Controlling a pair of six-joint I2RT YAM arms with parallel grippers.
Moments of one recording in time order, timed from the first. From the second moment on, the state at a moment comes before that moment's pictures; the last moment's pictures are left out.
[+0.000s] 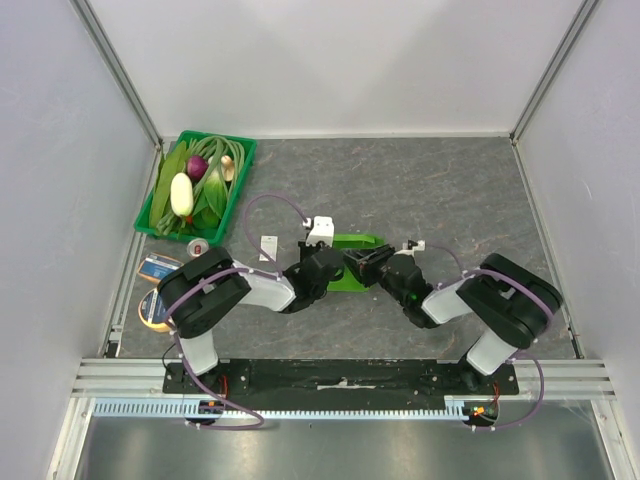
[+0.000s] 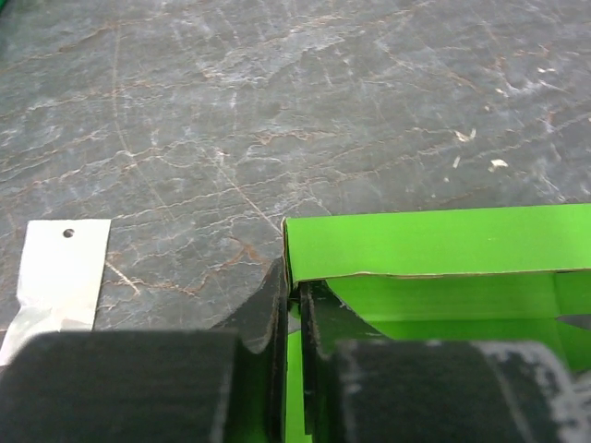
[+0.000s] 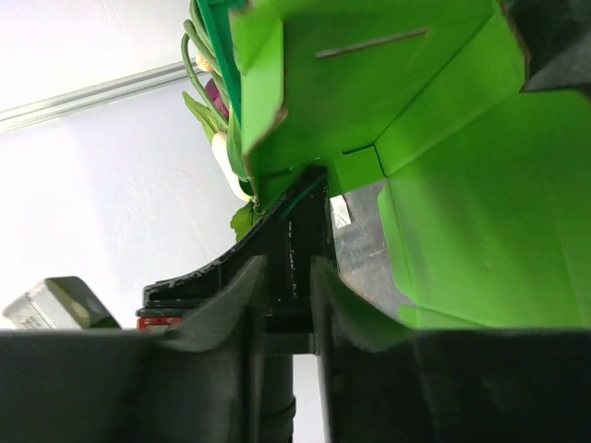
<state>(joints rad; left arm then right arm) -0.96 1.81 0.74 0.55 -0.90 -0.35 0.76 1.68 0.36 1.04 0.19 1.76</state>
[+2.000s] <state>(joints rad) -0.82 1.68 0.55 0.74 -0.47 -0.29 0.40 1.40 0.84 -0.07 -0.20 0.46</state>
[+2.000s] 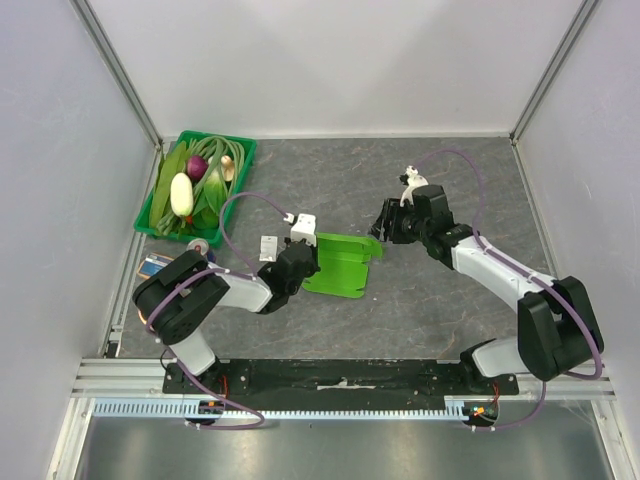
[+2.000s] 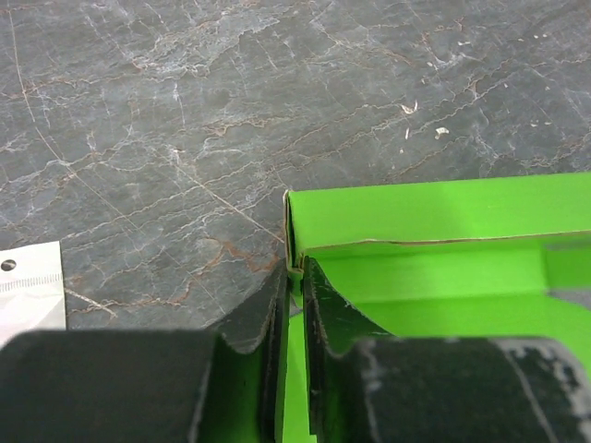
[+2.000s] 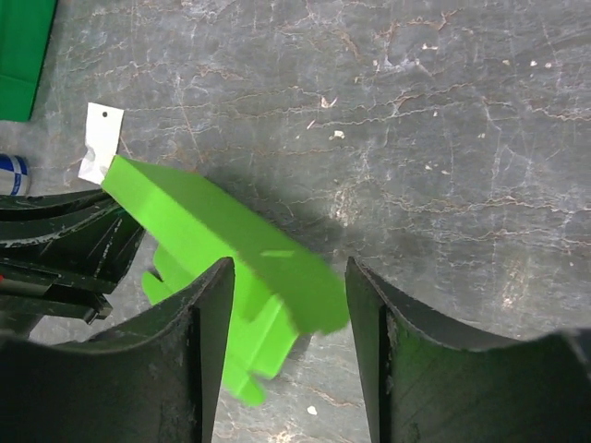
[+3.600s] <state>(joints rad) -0.89 1.73 0.58 0.76 -0.71 -0.24 0.51 1.48 0.79 0.10 -0.23 0.64</state>
